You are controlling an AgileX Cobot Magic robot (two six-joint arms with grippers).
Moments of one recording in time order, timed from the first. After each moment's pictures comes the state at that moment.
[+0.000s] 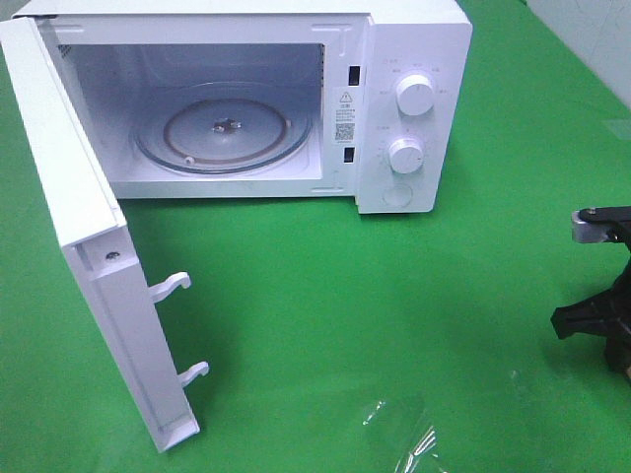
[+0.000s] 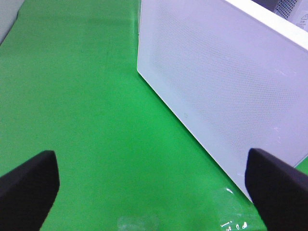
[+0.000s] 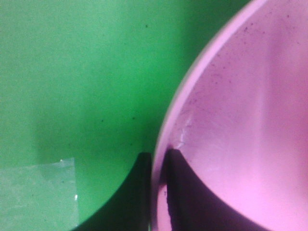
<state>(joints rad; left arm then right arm) -0.03 0.00 -0.52 -0.08 1.07 -0.01 0.05 1.71 -0.64 -0.25 0.45 0.22</state>
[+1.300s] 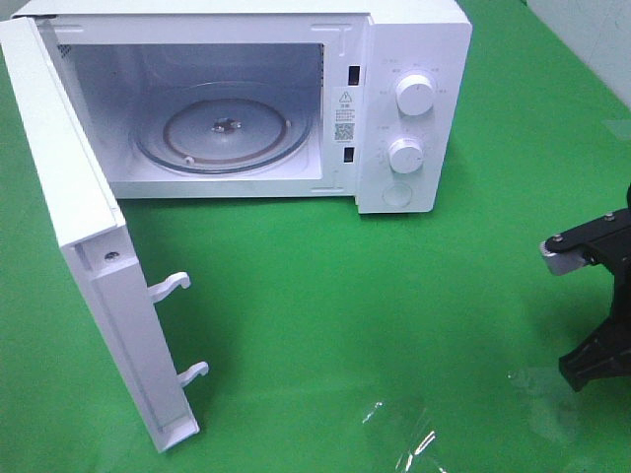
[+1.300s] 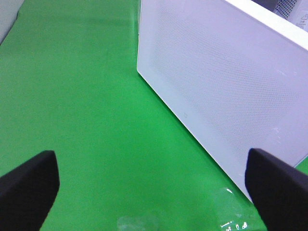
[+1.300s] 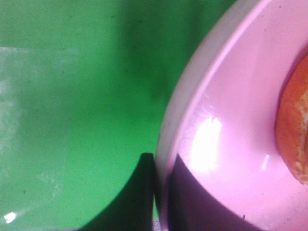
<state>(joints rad) -0.03 0.00 -0.52 -0.08 1.07 -0.01 0.35 1.57 -0.63 -0.49 0.80 0.45</state>
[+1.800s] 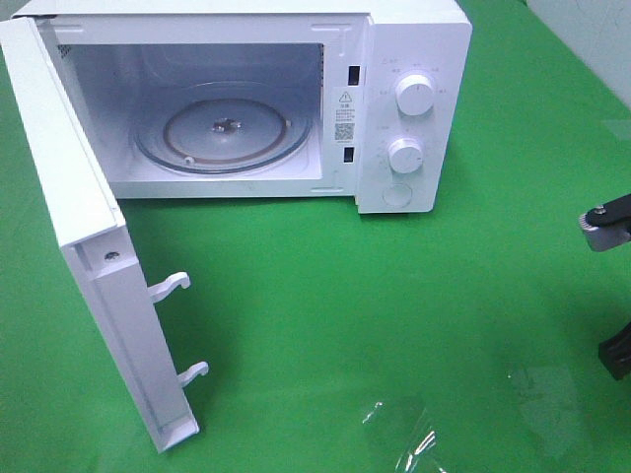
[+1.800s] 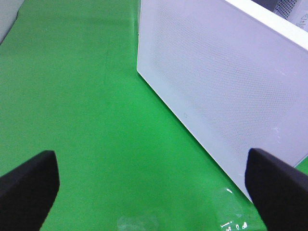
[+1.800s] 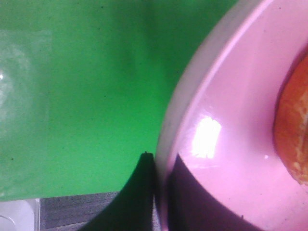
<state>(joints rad) -0.03 0.00 -0.52 -0.08 1.07 -0.01 0.38 1.39 -0.63 -0.49 0.94 0.45</state>
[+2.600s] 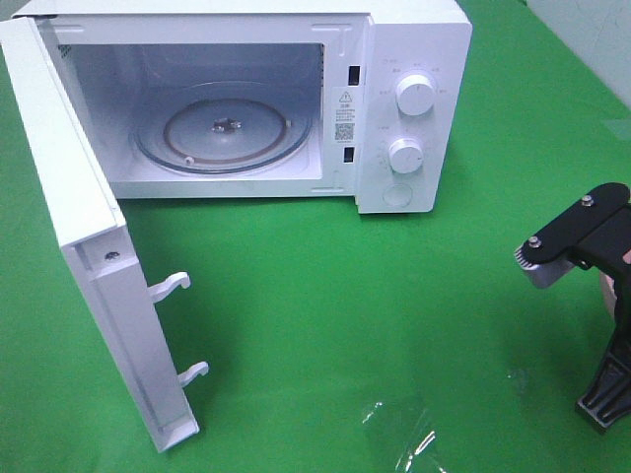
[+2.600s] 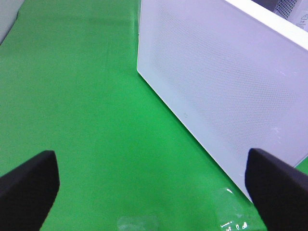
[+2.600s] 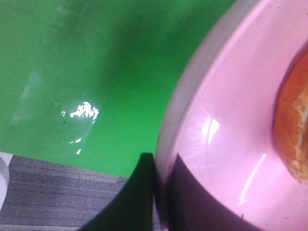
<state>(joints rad) -0.03 0.00 -0.52 -0.08 1.07 -0.01 0.70 1.33 -0.63 -0.51 1.02 0.42</state>
